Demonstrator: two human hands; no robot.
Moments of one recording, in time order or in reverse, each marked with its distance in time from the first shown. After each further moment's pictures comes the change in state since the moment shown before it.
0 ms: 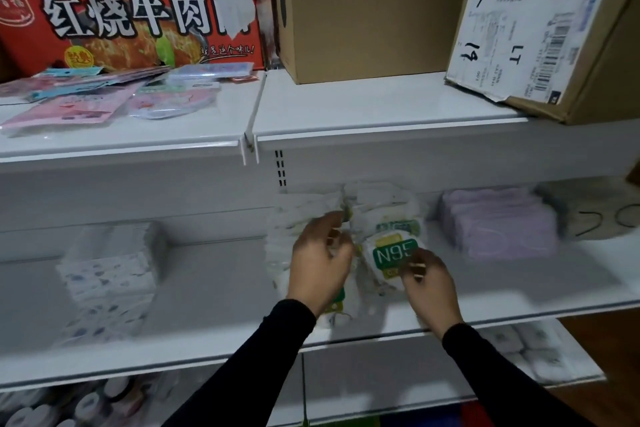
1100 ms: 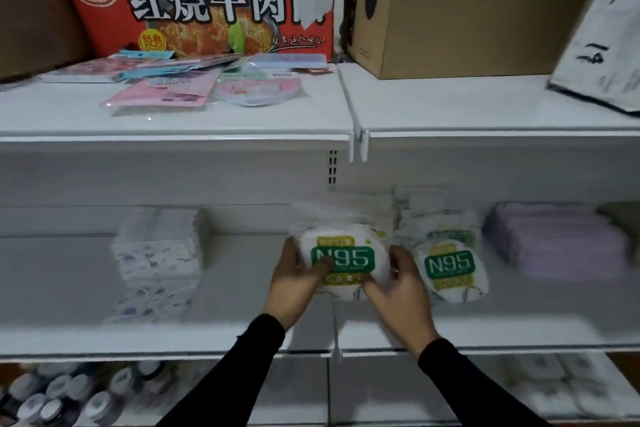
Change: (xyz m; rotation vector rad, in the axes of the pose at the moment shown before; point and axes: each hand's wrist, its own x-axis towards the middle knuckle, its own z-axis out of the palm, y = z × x) left_hand -0.003 -0.113 -0.070 -0.479 0.013 -0.349; right_hand -0.049 -0.088 0.090 0.146 -0.148 -0.198
